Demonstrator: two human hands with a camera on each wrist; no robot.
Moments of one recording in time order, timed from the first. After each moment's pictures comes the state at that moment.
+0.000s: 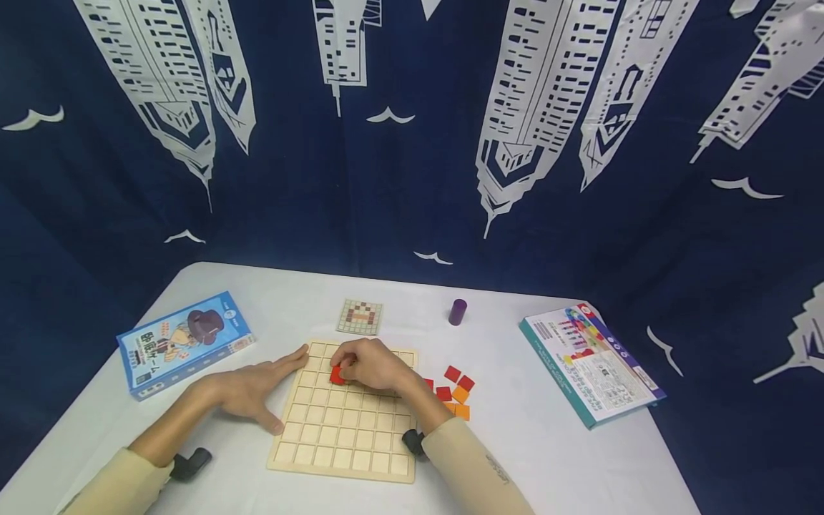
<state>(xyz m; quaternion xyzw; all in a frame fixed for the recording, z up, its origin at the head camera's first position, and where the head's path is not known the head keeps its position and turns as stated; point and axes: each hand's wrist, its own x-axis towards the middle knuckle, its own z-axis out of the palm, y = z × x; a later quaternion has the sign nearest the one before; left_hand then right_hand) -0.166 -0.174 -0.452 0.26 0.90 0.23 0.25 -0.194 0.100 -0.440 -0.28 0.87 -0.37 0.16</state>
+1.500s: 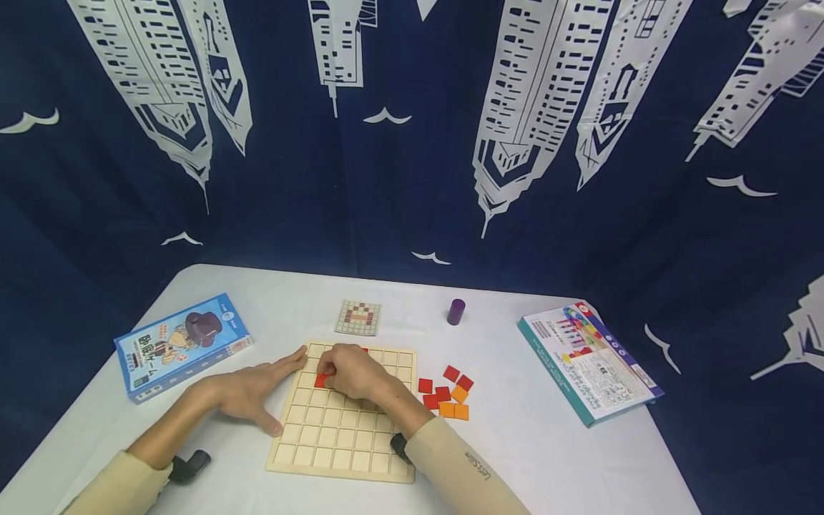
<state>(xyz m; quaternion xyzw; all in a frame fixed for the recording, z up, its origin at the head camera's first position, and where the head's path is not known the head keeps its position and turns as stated) -0.166 -0.174 -0.451 0.27 0.90 0.23 0.25 -0.184 0.069 -0.445 -0.31 0.91 -0.25 0.11</state>
